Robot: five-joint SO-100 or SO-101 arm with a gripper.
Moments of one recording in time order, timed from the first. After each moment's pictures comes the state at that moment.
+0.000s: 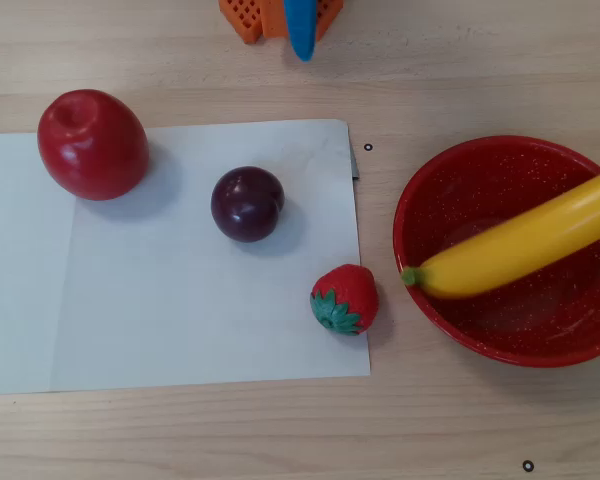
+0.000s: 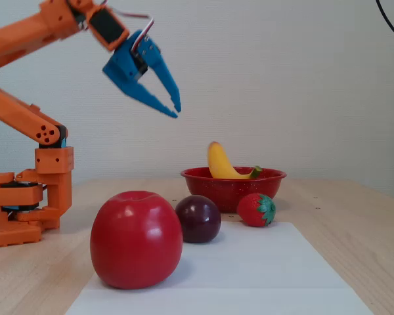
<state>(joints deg) 9.3 151.0 119.8 68.6 -12.1</state>
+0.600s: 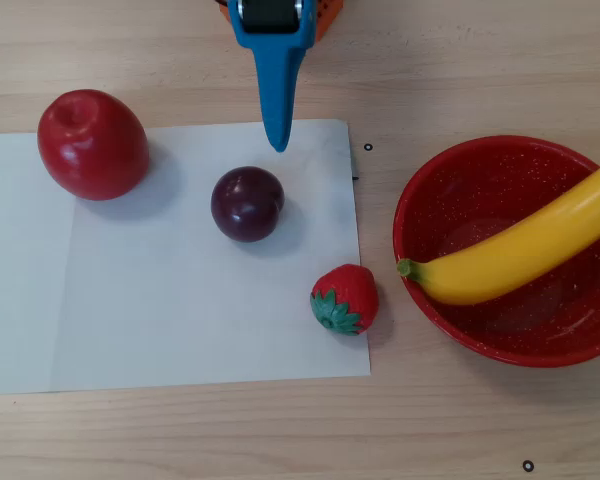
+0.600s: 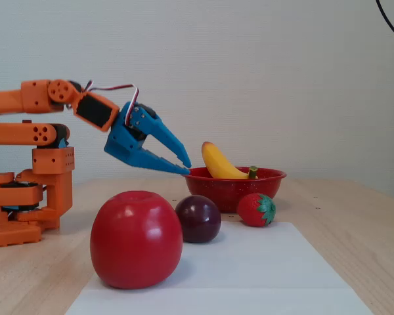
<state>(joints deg) 2.4 180.4 169.6 33.2 -11.2</state>
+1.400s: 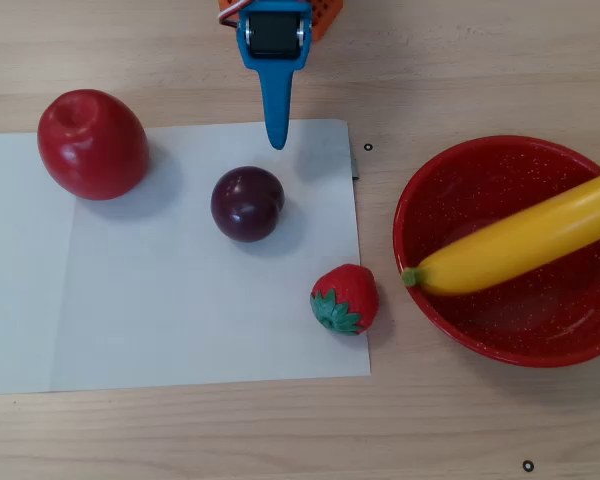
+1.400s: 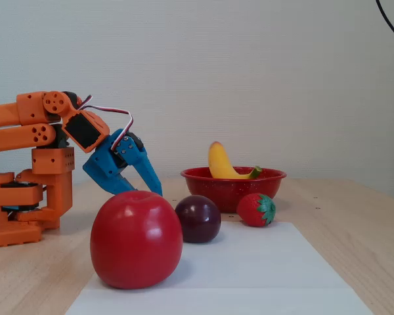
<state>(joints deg) 1.6 188.0 179.0 52.8 -6.3</state>
